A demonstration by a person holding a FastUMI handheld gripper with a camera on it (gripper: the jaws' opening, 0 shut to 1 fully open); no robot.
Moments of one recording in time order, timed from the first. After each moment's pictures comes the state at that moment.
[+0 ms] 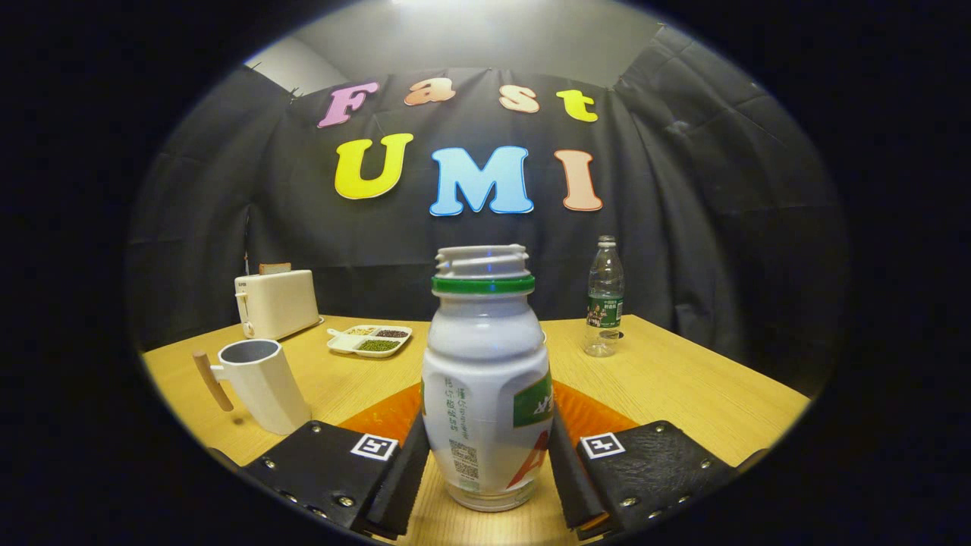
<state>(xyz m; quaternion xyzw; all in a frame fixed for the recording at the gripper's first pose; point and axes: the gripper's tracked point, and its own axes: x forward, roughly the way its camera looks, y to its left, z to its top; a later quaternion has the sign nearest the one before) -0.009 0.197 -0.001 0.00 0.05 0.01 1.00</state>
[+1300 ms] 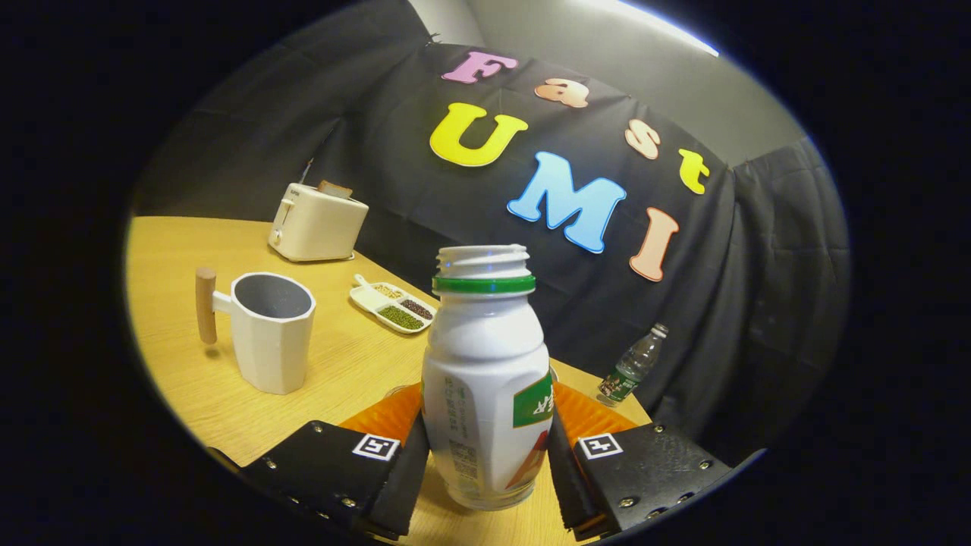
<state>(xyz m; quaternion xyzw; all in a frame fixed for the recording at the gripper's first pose) 0.017 0.242 0.029 -0.25 0.06 0.07 0.96</state>
